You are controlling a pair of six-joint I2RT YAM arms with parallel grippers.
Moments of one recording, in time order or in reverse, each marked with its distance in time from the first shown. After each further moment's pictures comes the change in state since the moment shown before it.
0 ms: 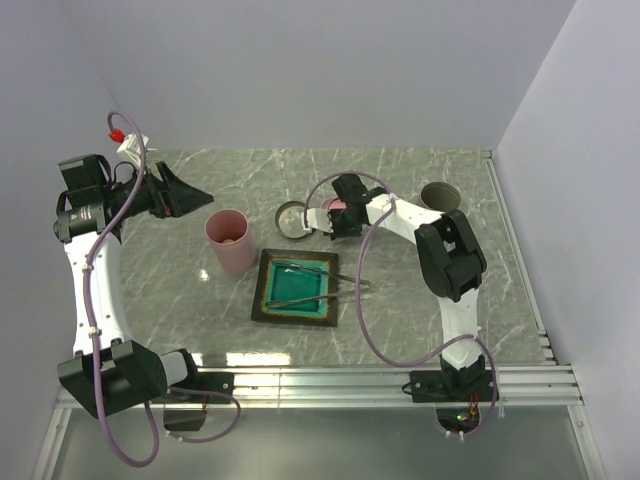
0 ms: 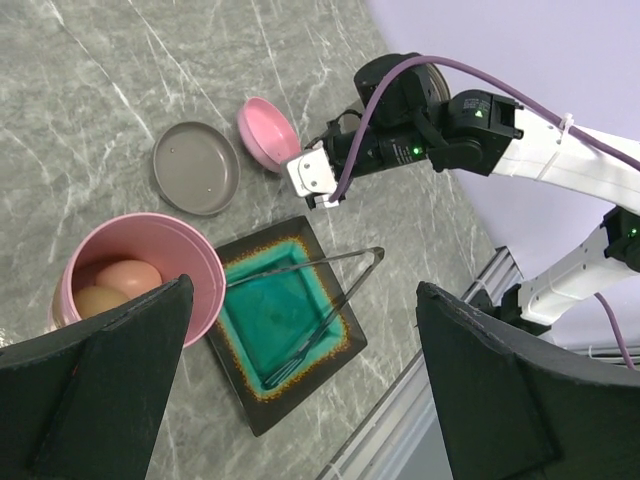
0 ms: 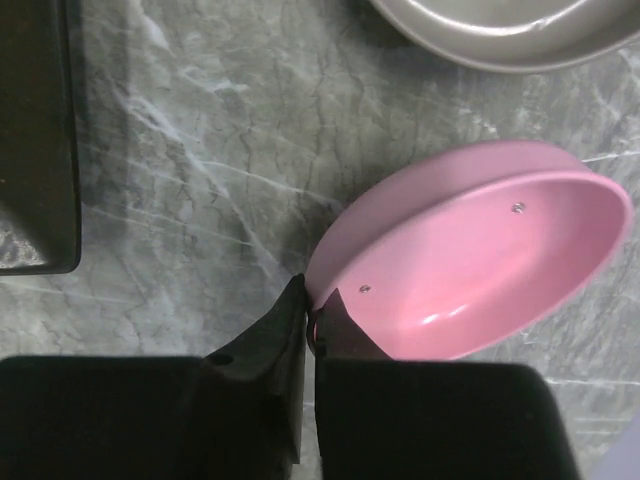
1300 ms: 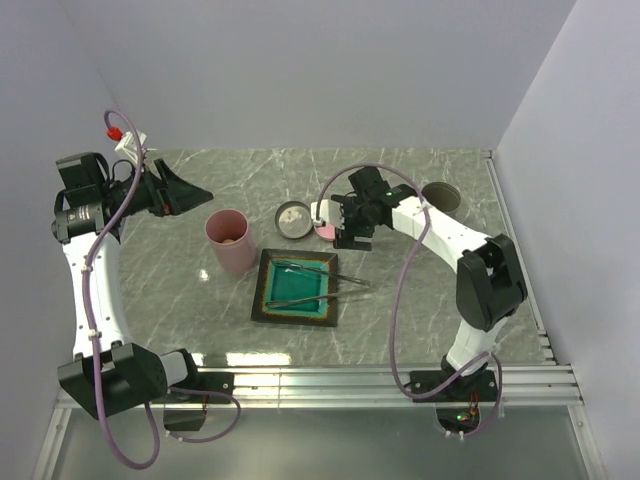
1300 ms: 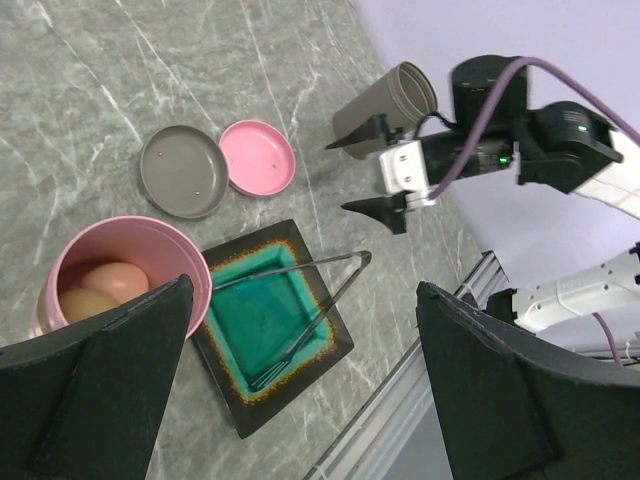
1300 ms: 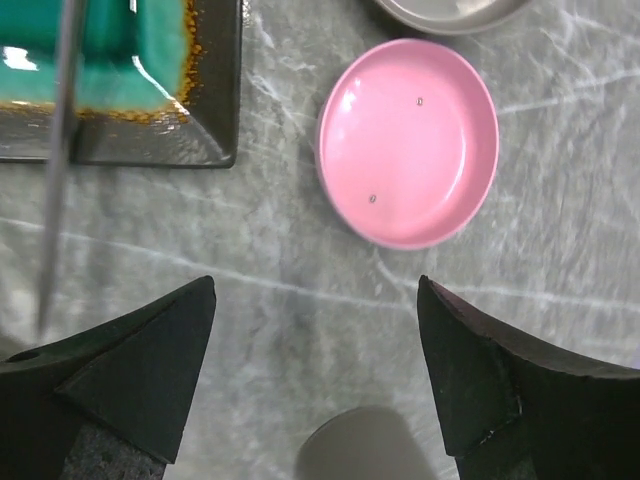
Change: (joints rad) left arm 0.000 0.000 0.027 -0.003 0.005 -0.043; right arm 0.002 -0.328 -0.114 -0.129 -0.082 0.160
